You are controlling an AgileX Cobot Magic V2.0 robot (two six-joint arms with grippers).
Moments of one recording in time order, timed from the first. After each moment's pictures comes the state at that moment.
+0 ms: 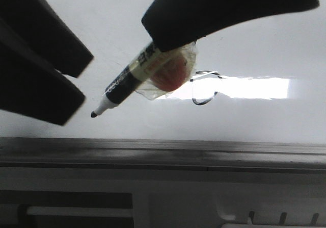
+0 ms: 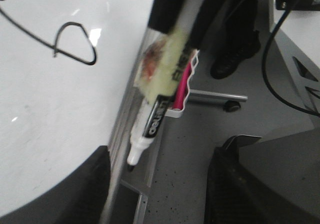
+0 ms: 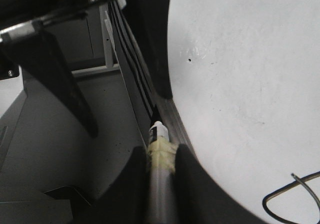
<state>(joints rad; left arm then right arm) -0.66 1.07 -0.74 -0.80 0.74 1.29 0.87 1.03 -0.76 0.29 0.38 -0.53</state>
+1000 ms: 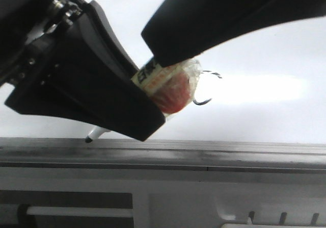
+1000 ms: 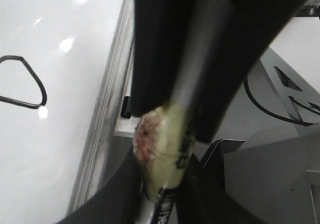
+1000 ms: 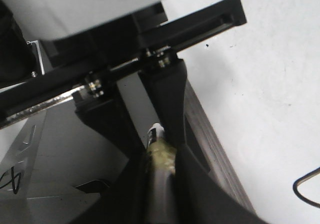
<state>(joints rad) -0.78 1.23 -0.77 -0.90 0.63 1.35 0.87 1.03 -0.76 0.39 0.43 -0.53</state>
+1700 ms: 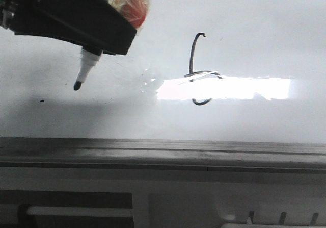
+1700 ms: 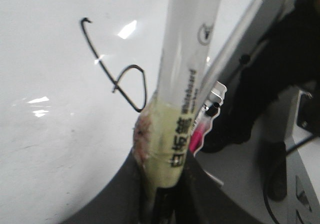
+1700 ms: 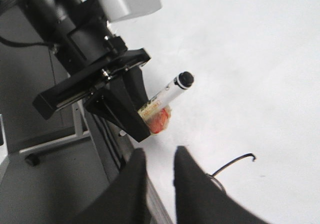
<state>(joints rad) -0.62 1.15 -0.71 -1.18 0.53 1.18 0.70 0.67 -0.76 0.34 0.48 -0.53</state>
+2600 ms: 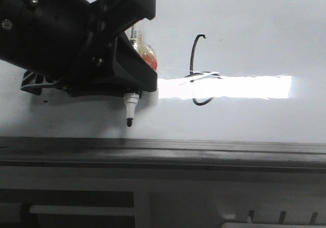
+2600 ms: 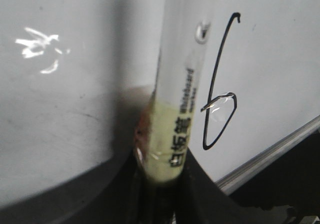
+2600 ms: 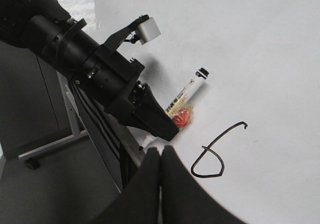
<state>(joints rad) -0.74 1.38 -0.68 -1.75 0.18 1.18 0.64 0.60 -0.70 0.34 0.51 -0.47</state>
